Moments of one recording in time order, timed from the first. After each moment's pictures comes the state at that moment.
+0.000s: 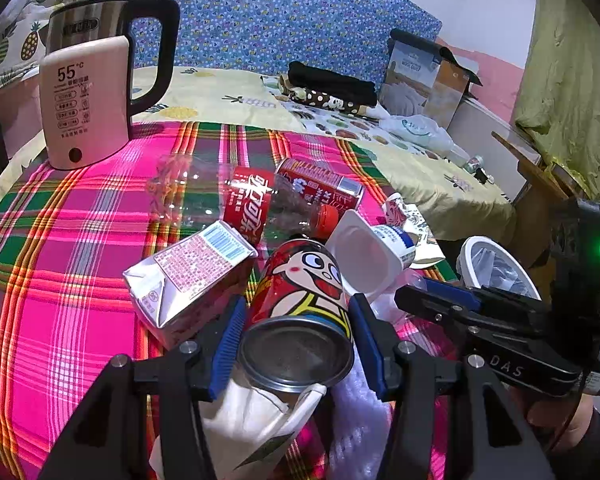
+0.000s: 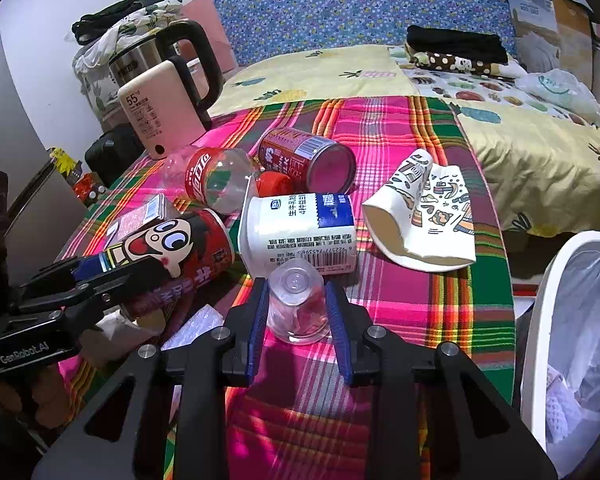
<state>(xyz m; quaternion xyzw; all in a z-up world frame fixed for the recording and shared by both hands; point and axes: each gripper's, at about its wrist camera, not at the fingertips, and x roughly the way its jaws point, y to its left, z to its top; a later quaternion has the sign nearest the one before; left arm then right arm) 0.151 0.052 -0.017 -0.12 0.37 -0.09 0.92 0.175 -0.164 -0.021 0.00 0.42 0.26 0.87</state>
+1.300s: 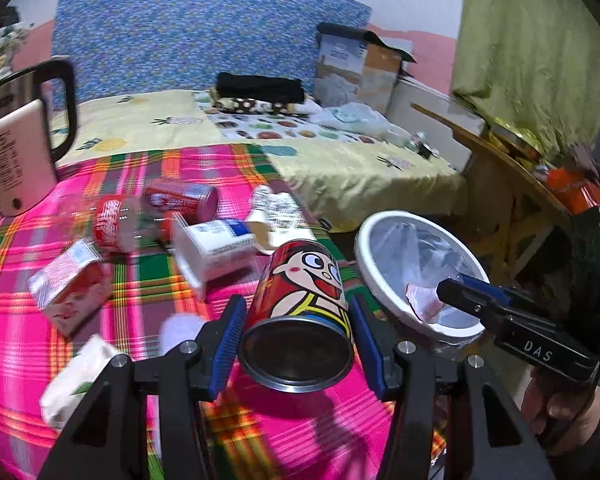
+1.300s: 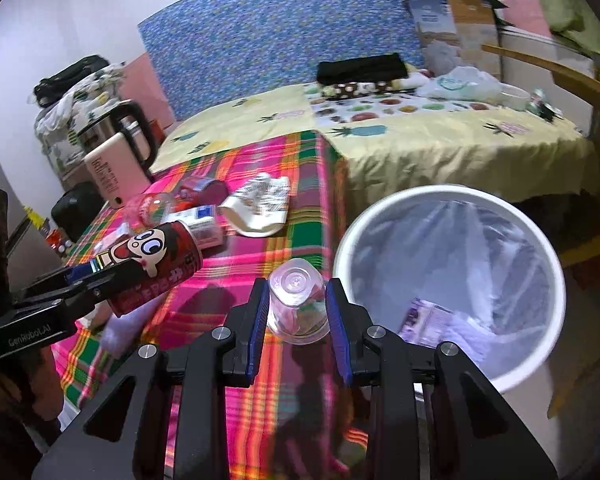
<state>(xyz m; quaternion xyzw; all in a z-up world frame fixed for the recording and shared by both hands) 0.117 -0.066 0.016 -0.06 0.35 -0.17 0.92 0.115 -0.276 0.007 0.06 0.37 0.14 0.92</state>
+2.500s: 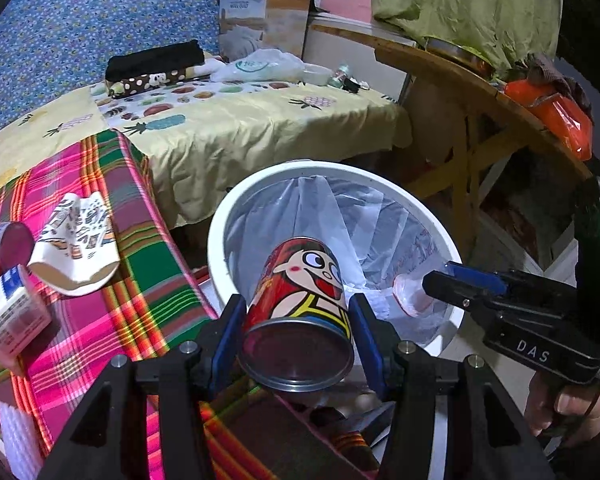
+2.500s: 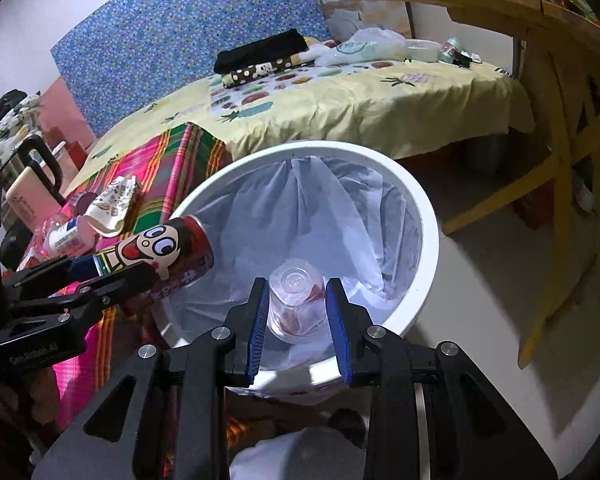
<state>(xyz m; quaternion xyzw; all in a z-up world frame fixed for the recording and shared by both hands) 0.166 -0.209 -0.014 0.03 0.40 -0.28 0.87 0.120 -0.378 -0.025 0.10 0.41 0.02 0.91</state>
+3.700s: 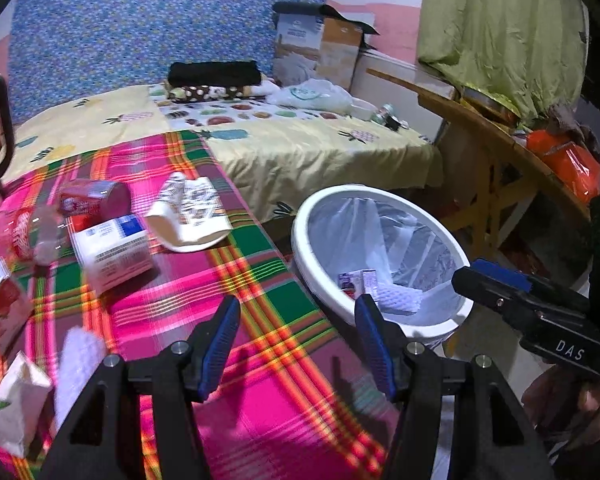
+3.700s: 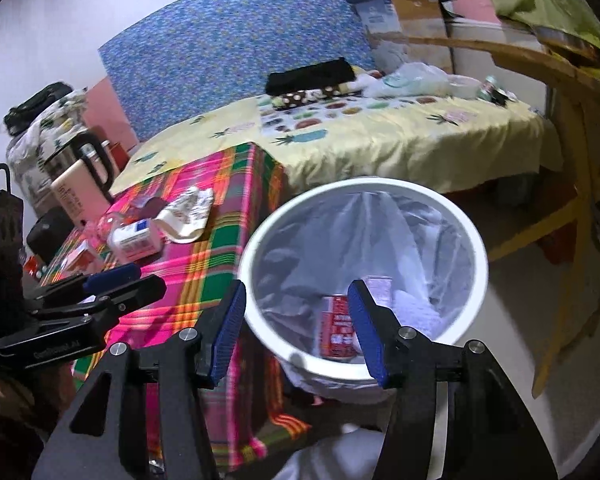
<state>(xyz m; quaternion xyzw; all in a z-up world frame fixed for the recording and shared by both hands) 0.128 -0.127 0.004 -0.03 0.37 -0.21 0.91 0.103 -0.327 0.006 0.08 0.36 0.09 0.93</state>
